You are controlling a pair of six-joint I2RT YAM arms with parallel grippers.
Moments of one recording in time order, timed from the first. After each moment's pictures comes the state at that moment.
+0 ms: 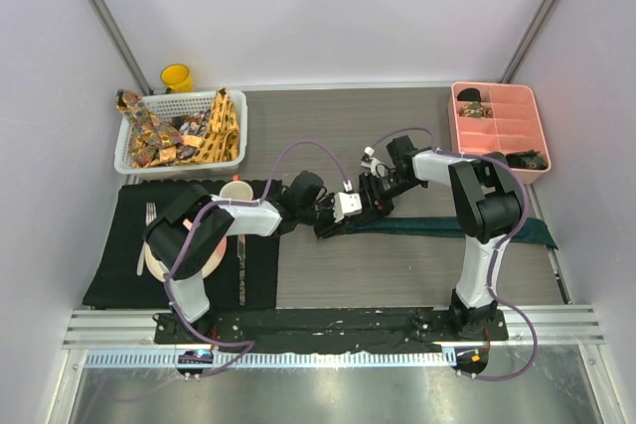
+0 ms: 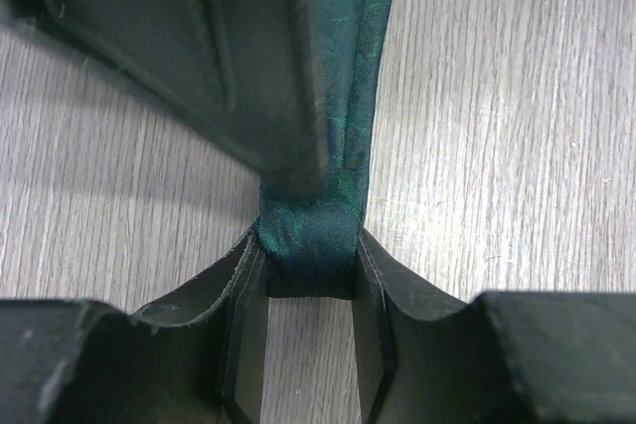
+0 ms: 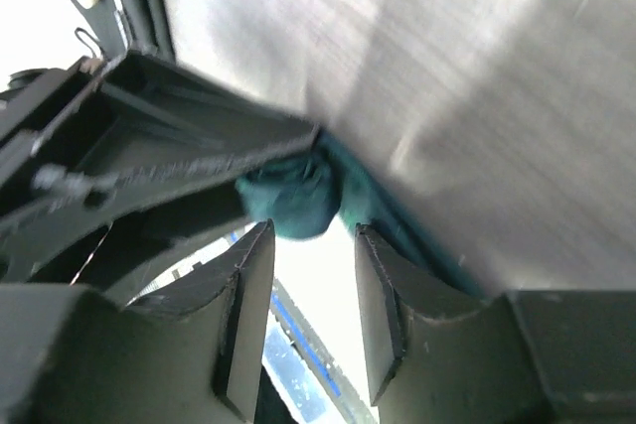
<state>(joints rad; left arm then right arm) -0.77 1.81 0.85 0.26 0.49 0.45 0.30 1.97 1.14 -0.55 -0.89 0.14</state>
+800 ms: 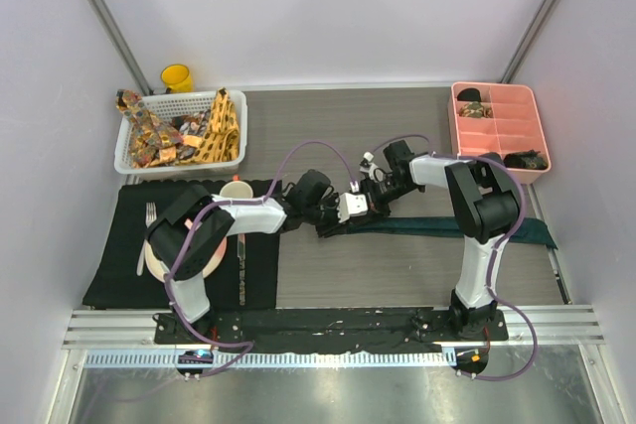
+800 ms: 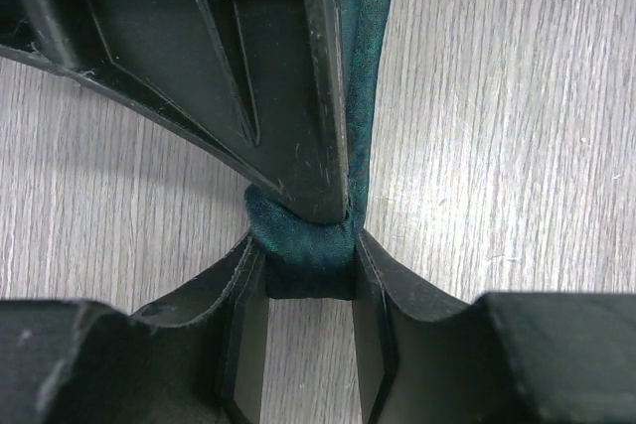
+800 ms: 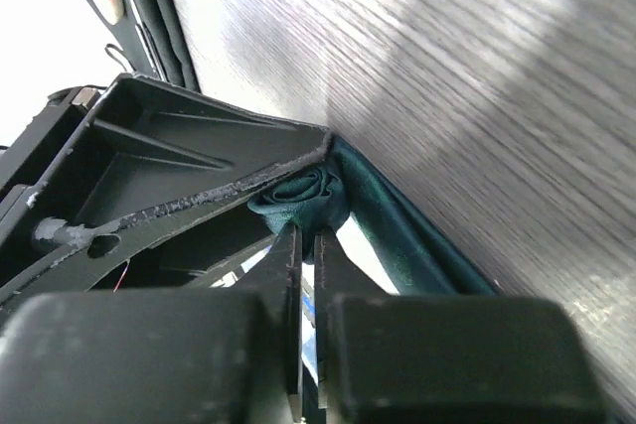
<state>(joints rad) -0.80 1.81 0.91 0.13 0.44 0.48 0.32 1.96 1.09 -0.49 -0.92 0.28</state>
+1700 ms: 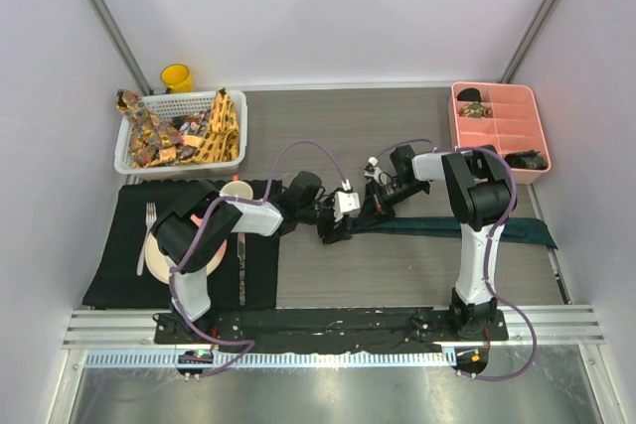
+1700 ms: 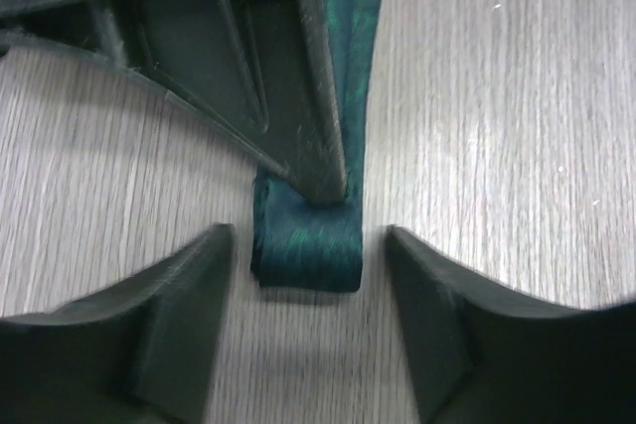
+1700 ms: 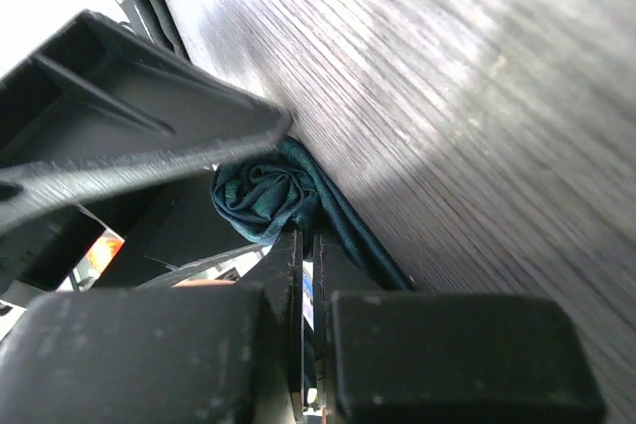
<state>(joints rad) -0.76 1.86 0.83 0.40 0.60 0.42 0.26 2.08 1.14 -0.60 -0.99 0.15</state>
